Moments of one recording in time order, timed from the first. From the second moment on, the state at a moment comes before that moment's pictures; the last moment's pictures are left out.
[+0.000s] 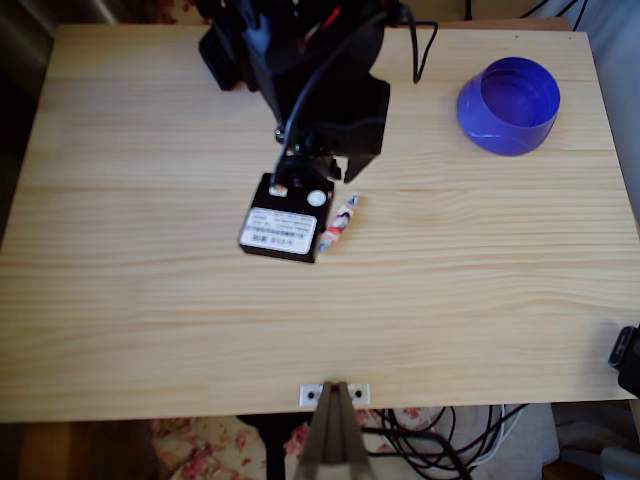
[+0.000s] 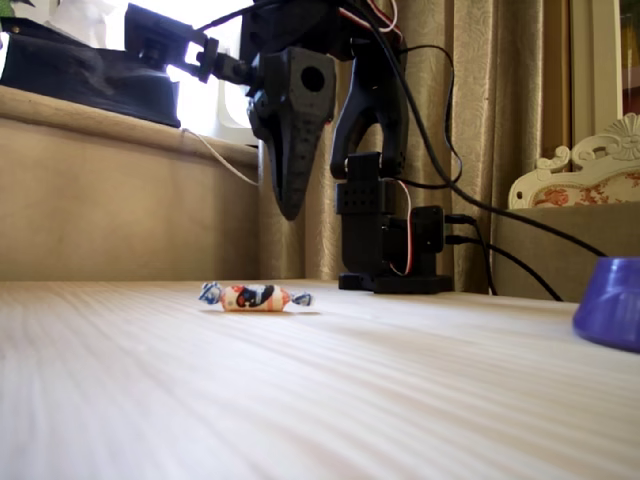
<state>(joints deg) -25.8 109.9 110.7 76.2 44.3</state>
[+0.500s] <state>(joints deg) -24.0 106.2 107.0 77.5 46.9</state>
